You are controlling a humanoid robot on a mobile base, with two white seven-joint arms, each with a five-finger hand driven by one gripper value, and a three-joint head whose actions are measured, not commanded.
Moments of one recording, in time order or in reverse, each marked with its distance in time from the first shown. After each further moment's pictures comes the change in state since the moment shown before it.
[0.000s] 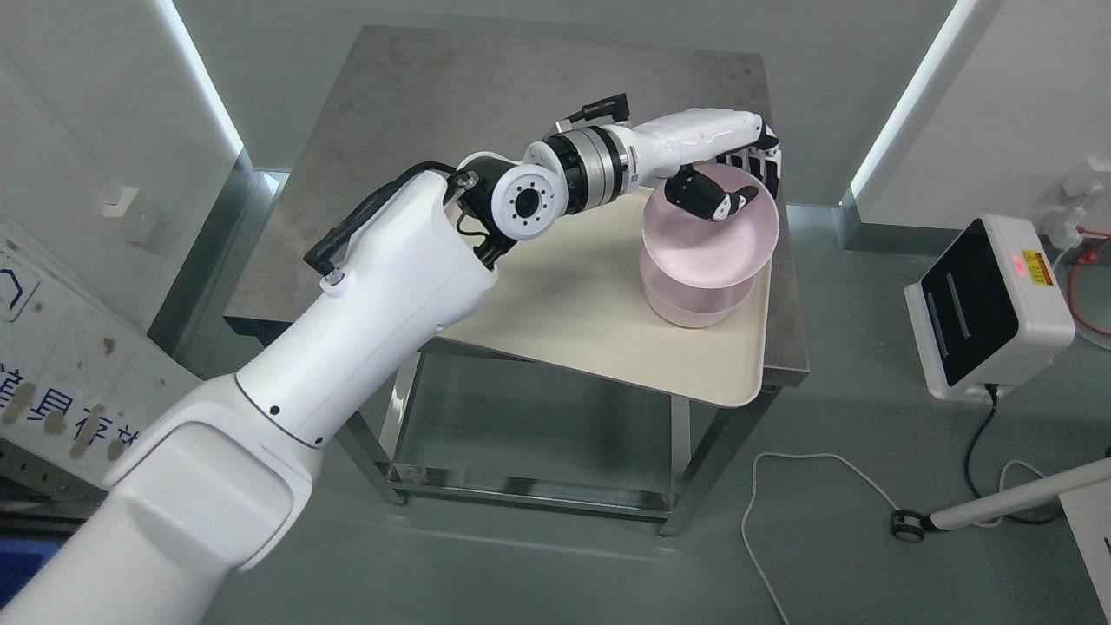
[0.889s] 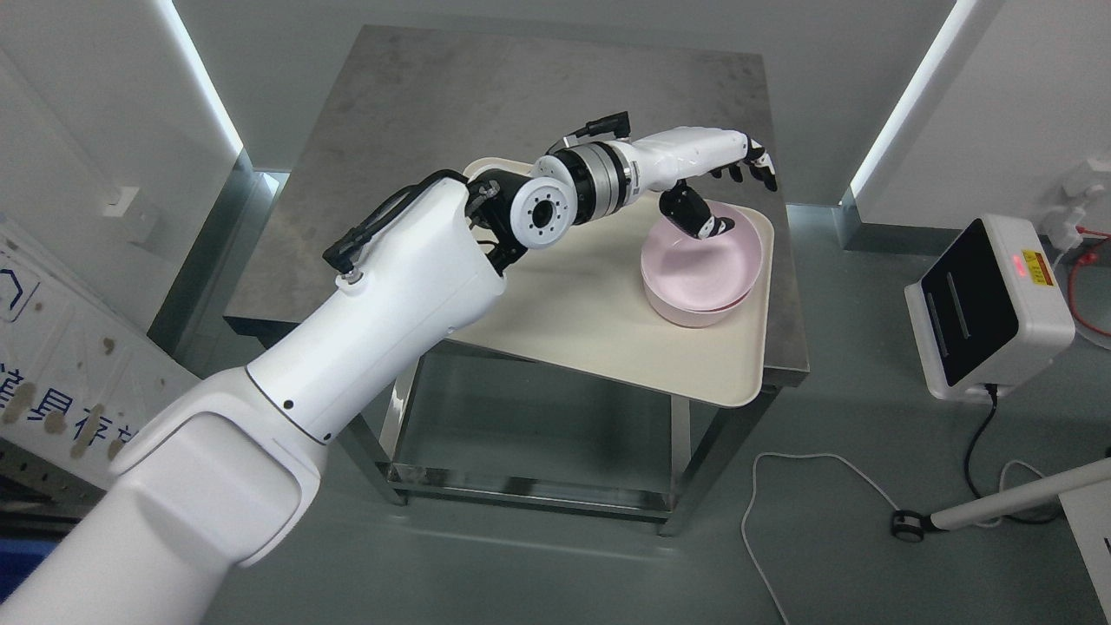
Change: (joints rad) left arm -0.022 -0.009 -0.055 0.076 -0.010 0.036 0.055; right arm 0.000 0.000 0.000 0.000 0.004 0.002 0.000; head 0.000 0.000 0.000
